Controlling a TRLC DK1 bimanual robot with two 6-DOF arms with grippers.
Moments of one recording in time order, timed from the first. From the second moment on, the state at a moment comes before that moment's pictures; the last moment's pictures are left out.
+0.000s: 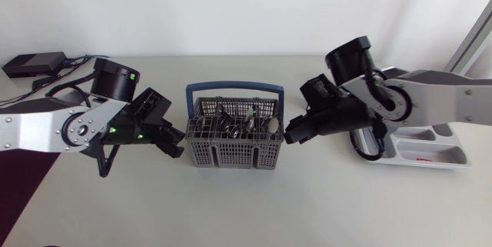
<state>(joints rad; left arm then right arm) -0.31 1.46 0.75 -0.14 0.09 0.34 0.41 1.50 0.91 -0.32 -0.17 -0.10</state>
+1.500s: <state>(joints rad) -0.35 1.28 0.74 -0.18 0.09 0.33 0.42 1.65 1.12 -0.48 -0.39 0.00</state>
